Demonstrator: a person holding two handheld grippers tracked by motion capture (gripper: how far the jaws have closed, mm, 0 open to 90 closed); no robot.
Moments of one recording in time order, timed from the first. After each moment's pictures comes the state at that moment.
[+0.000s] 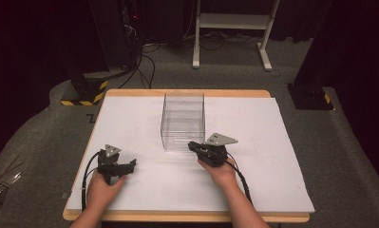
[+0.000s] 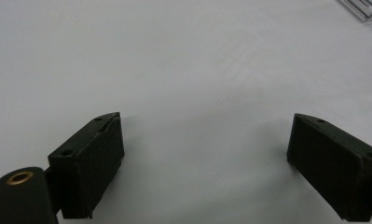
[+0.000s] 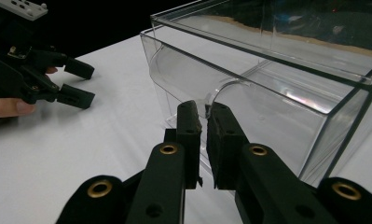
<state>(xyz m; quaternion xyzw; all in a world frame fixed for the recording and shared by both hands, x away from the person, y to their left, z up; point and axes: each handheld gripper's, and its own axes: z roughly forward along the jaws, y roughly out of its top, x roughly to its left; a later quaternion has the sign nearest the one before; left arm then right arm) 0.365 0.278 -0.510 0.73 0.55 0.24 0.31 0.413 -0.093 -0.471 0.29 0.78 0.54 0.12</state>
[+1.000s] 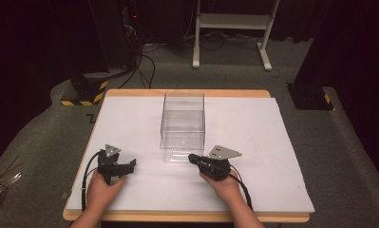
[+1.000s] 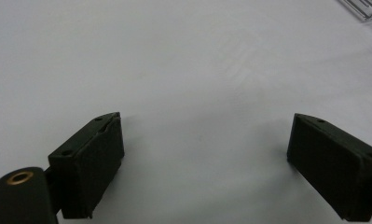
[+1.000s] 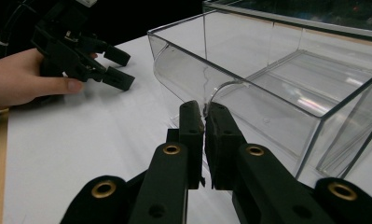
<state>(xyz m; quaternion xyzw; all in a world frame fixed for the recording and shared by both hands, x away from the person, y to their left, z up) 0.365 0.278 -0.510 0.73 0.55 0.24 0.31 0.372 -0.101 -0.472 0.26 0.79 0.55 0.11</state>
